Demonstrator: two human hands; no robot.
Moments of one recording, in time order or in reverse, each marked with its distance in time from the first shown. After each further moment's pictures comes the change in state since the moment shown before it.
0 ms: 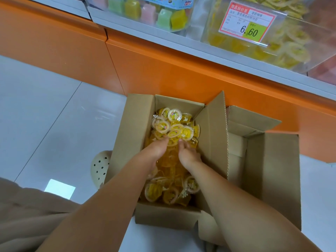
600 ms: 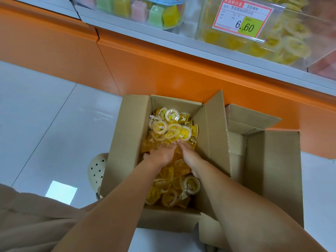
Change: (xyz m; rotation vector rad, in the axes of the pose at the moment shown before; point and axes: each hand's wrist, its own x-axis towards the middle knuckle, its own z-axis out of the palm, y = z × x) left_hand 0.016 0.001 0.025 0.443 0.017 0.102; right_hand 0.015 0.011 -0.005 0.483 -0.186 0.052
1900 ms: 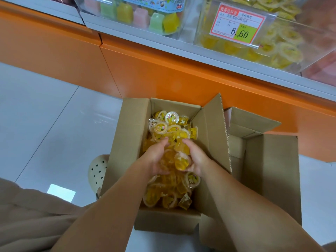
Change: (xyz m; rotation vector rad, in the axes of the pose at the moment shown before) left_hand -0.003 -0.015 -0.009 -0.864 -0.157 -0.075; right_hand -0.002 0.001 -0.012 0.341 -0.058 0.054
